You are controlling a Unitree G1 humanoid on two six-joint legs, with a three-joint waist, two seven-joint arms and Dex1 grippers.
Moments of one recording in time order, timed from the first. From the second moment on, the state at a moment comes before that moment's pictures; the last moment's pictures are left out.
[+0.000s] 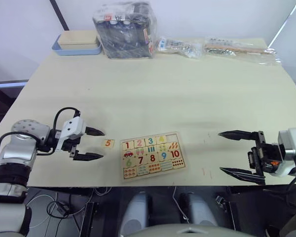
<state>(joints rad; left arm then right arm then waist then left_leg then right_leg) -0.41 0.99 -0.09 0.55 -0.26 -0.18 -1.58 0.13 -0.73 -0.27 -0.44 0.79 0.20 1.32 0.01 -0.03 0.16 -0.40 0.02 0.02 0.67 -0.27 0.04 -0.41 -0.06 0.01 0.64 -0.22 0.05</state>
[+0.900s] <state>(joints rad) -0.47 0.94 -0.10 0.64 -0.23 -0.27 -1.58 0.17 -0.73 -0.29 -0.48 0.79 0.20 1.28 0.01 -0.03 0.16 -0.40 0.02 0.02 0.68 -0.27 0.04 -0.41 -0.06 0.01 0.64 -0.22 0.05</state>
